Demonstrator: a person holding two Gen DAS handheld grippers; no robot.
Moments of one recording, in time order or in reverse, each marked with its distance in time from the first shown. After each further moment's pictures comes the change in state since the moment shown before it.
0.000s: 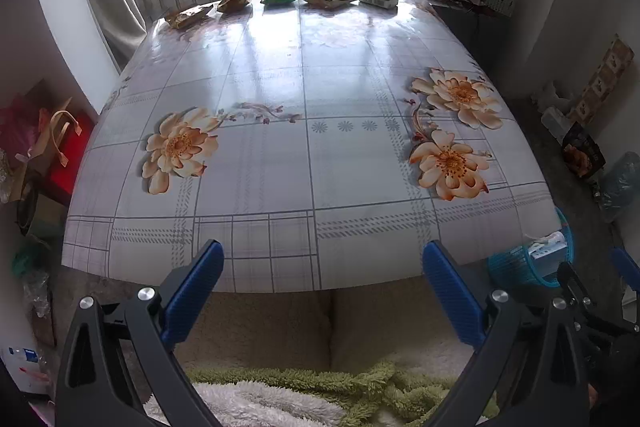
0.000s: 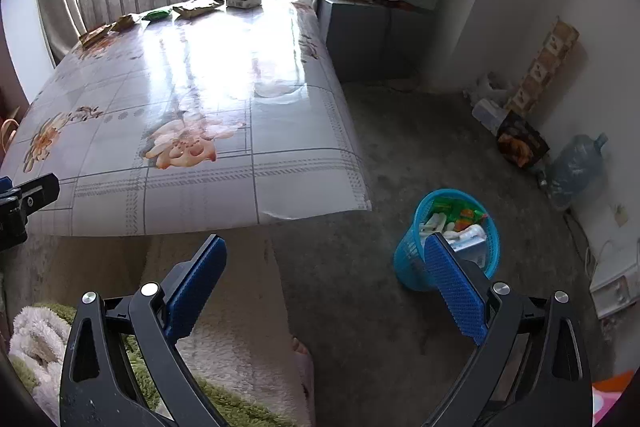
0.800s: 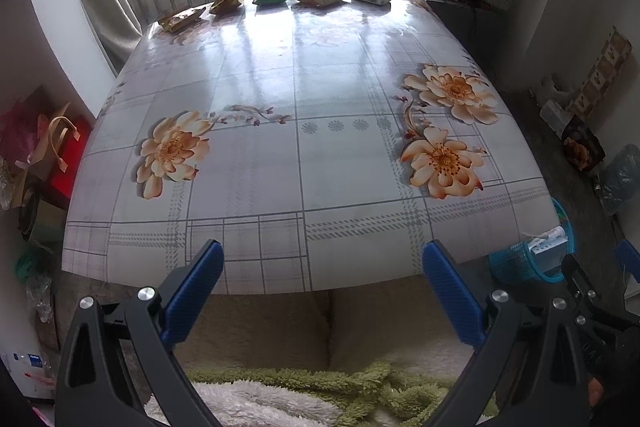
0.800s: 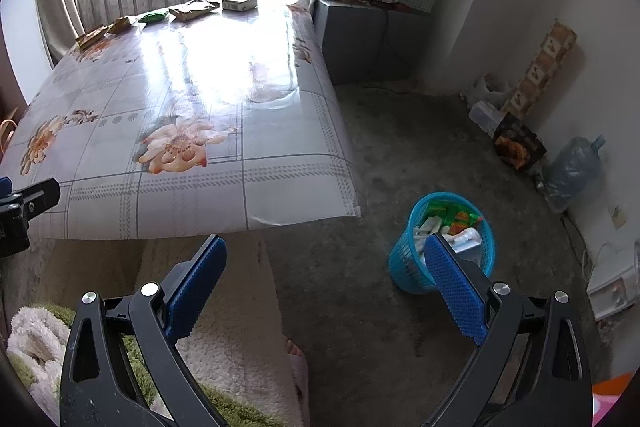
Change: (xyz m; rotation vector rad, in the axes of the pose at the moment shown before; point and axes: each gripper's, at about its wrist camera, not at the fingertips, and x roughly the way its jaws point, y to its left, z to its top) left arm 0.001 -0.010 0.001 0.019 0.010 0.003; right arm 0.001 -0.004 0.003 0.003 -0.006 -0.006
